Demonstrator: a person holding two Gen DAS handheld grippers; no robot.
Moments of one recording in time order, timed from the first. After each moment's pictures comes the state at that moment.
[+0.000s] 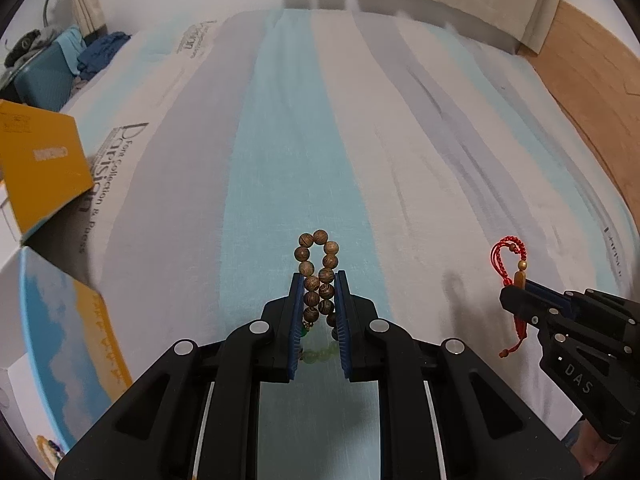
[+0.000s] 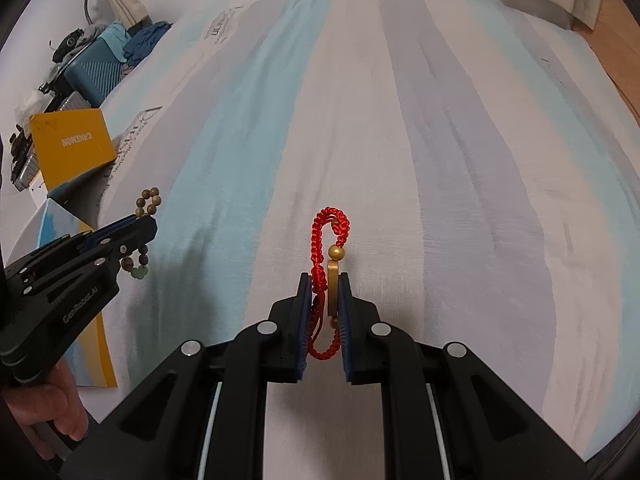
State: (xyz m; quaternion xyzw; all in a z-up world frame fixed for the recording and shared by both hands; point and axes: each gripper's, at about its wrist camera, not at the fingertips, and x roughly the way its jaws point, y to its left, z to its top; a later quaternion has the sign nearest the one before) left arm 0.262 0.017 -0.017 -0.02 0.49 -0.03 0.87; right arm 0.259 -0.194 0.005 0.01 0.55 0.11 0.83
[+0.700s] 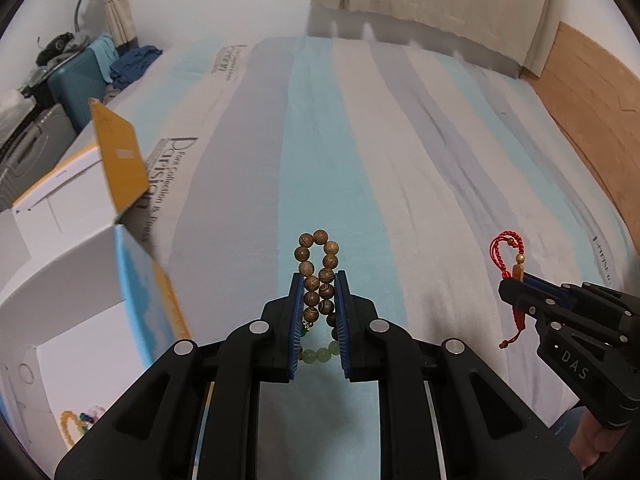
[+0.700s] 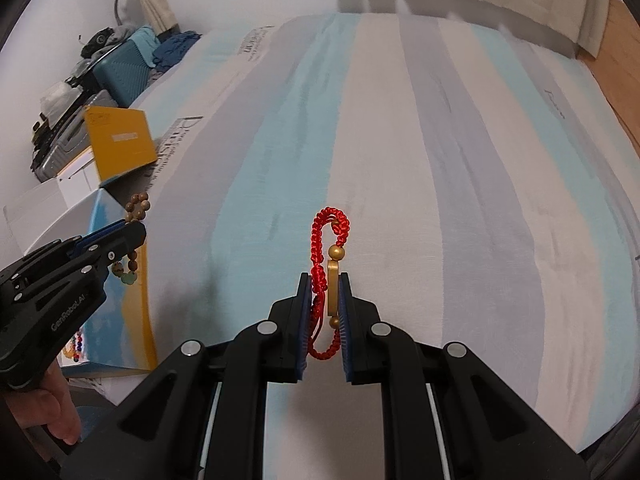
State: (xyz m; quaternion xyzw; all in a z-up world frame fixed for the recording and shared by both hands) left arm 0.198 0.052 0.045 -0.02 0.46 -0.01 0.89; right arm 0.211 -0.161 0.063 0.00 0.52 0.13 0.85
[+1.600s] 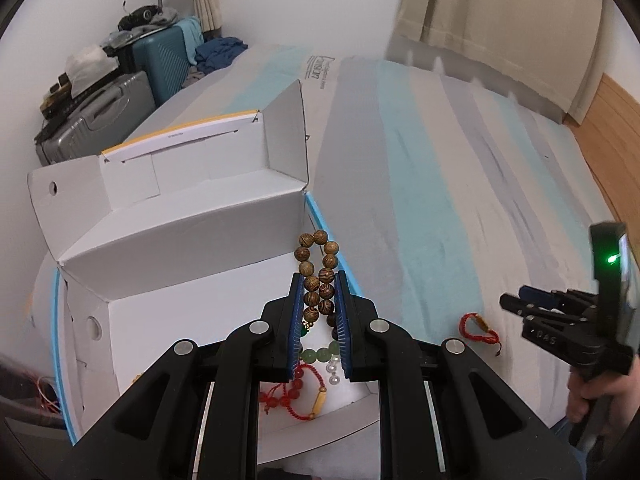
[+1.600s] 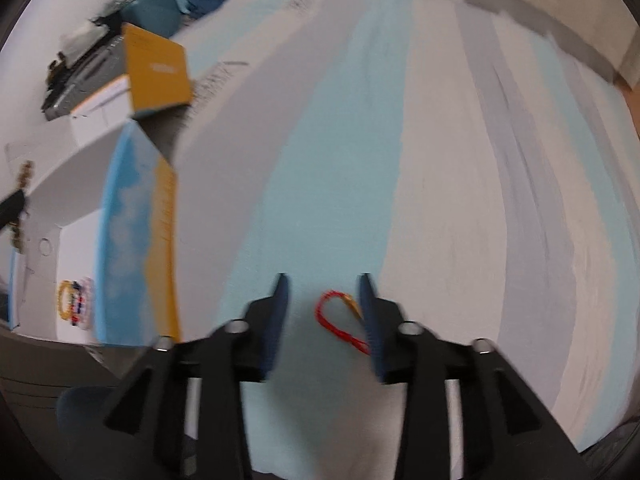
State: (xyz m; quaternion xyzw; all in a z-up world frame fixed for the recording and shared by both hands) left arm 0.109 0.186 0.088 -0.07 0.44 0.08 0.89; right arm 0.199 -0.088 0.031 -0.06 0.56 0.16 0.81
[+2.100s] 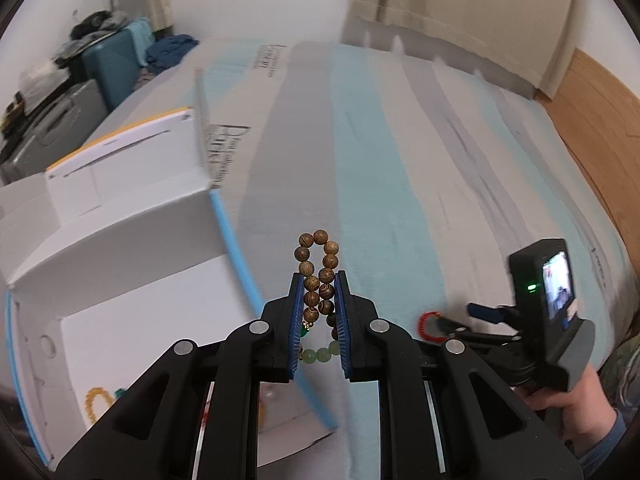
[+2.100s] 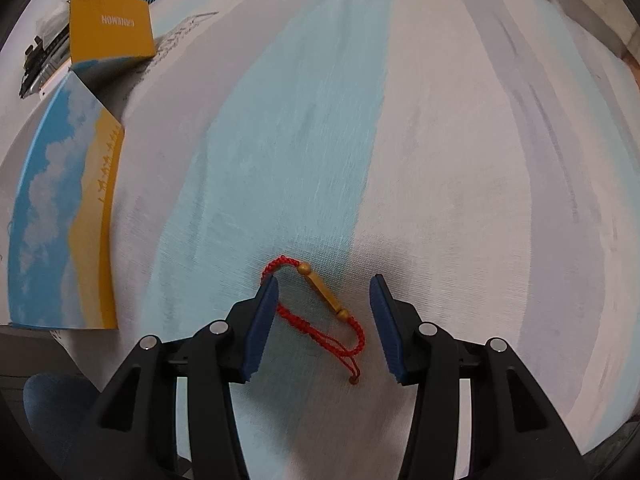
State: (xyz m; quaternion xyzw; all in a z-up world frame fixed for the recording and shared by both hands) left arm 0.153 0.119 0.062 -0.05 0.46 0.01 0.89; right arm 0.213 -0.101 -0.038 -0.07 0.61 0.16 0.77
